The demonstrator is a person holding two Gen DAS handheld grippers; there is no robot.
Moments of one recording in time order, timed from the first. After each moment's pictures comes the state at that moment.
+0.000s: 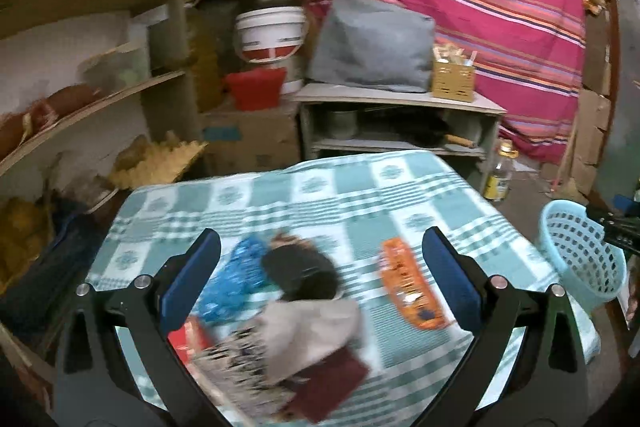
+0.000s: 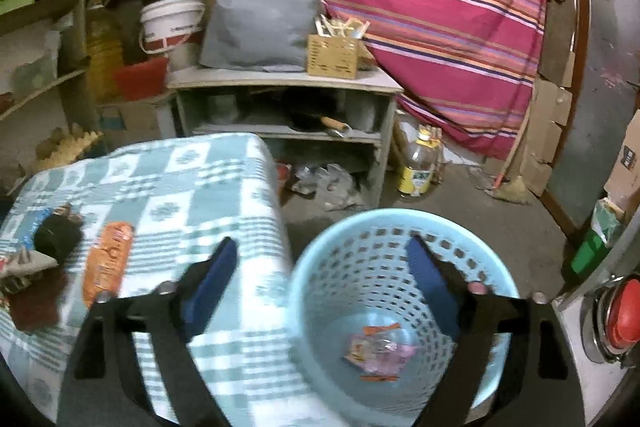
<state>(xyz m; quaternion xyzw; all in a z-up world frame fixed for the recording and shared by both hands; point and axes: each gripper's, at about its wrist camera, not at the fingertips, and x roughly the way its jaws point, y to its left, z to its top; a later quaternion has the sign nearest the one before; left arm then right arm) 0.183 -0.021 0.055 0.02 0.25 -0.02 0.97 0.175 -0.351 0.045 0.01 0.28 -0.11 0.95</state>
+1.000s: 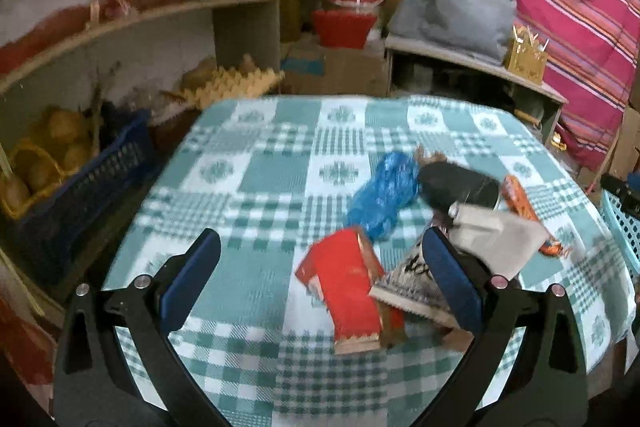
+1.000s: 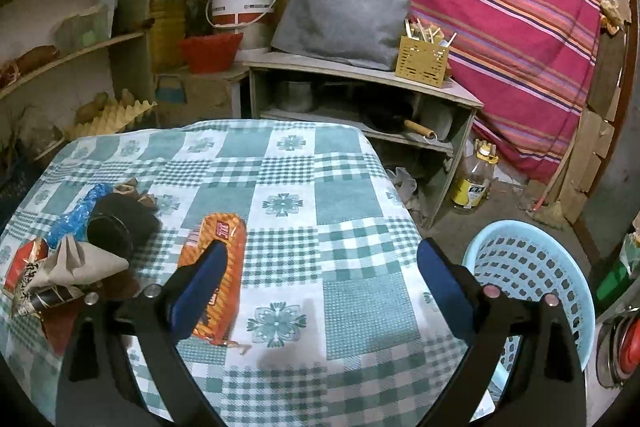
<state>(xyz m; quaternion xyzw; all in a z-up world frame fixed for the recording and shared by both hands) 0.168 0.119 -0.010 -0.03 0.33 0.05 0.94 0.209 -0.210 0.023 -0.03 0.30 -0.04 0.95</state>
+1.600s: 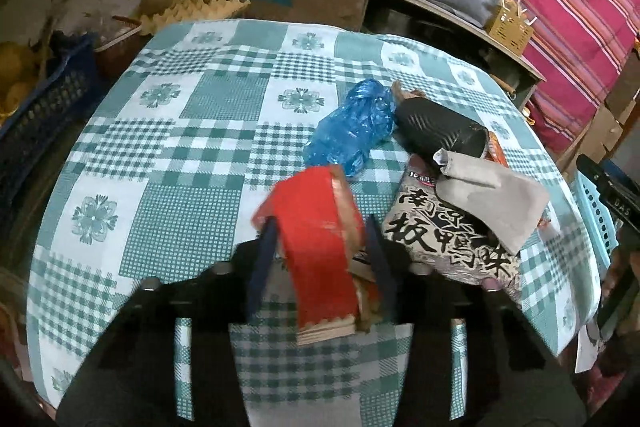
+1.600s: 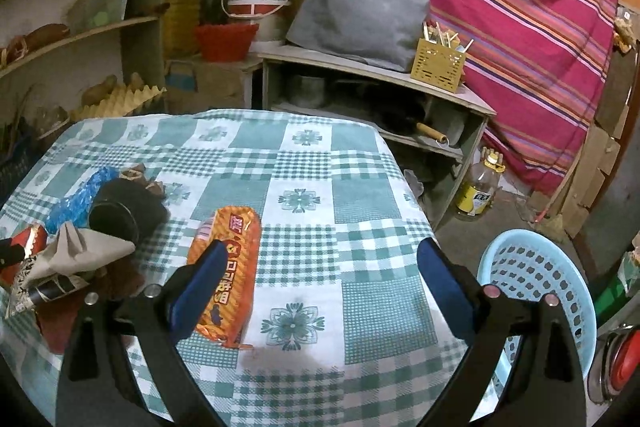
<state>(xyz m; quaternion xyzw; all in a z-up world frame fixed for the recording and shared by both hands) 0.190 0.121 -0.048 -0.10 0.42 -0.03 0.90 0.216 -0.189 0.014 -0.06 0.31 -0.03 0.95</state>
